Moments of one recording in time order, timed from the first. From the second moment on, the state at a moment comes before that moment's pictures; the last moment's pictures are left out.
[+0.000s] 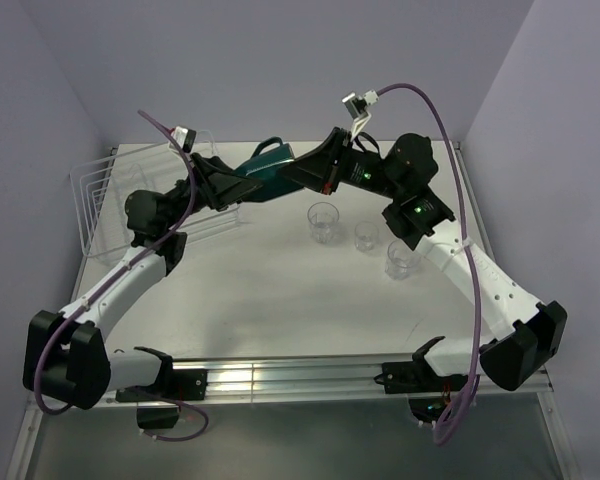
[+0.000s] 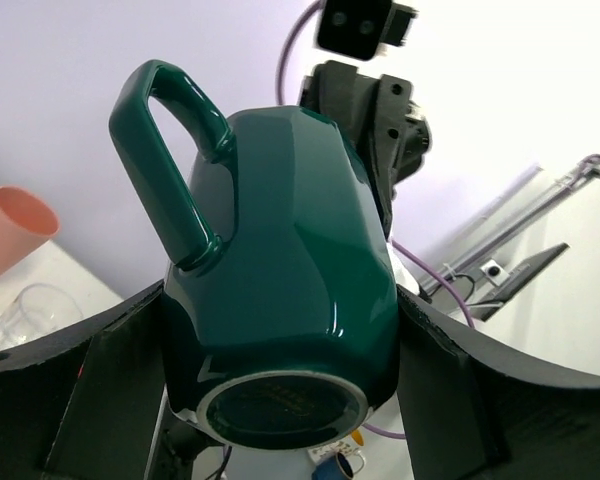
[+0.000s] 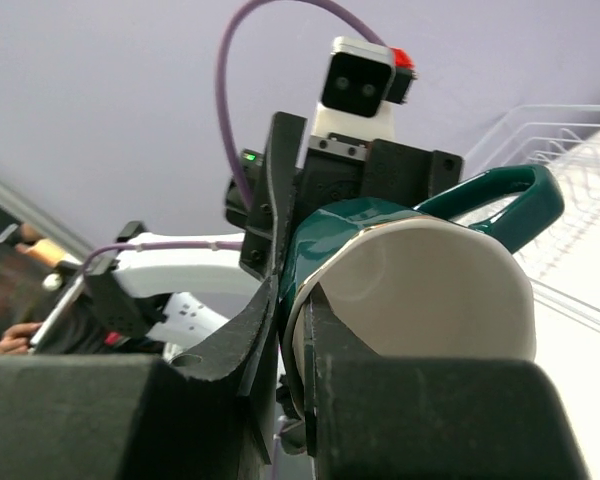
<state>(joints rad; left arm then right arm) -0.34 1.28 0.85 1.08 0.82 -1.47 0.55 1.30 1.32 0.27 -0.73 0.83</state>
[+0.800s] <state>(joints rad) -0.35 1.16 0.92 0.47 0.74 -1.17 0.58 1.29 1.33 0.06 -0.46 0.61</state>
